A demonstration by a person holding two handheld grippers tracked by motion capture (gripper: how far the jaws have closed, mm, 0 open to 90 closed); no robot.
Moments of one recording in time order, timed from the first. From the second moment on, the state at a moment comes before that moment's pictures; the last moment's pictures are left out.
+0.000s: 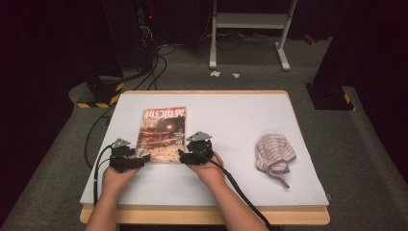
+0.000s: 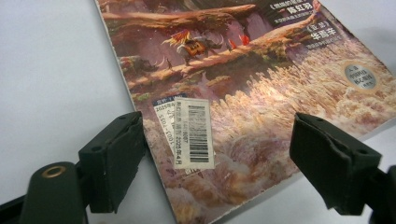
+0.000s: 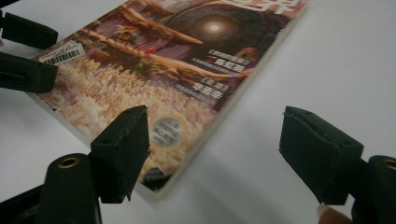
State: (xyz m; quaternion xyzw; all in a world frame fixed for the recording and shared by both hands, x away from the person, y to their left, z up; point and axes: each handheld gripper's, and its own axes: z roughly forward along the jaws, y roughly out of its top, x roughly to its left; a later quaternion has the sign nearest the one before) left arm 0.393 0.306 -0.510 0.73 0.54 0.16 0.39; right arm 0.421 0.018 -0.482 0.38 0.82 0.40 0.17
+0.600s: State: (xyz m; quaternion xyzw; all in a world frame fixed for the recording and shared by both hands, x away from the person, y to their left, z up) left arm 0.404 0.305 -0.511 0.73 0.54 0.15 0.39; right arm 0.440 0.048 -0.508 0.41 0.82 0.37 0.13
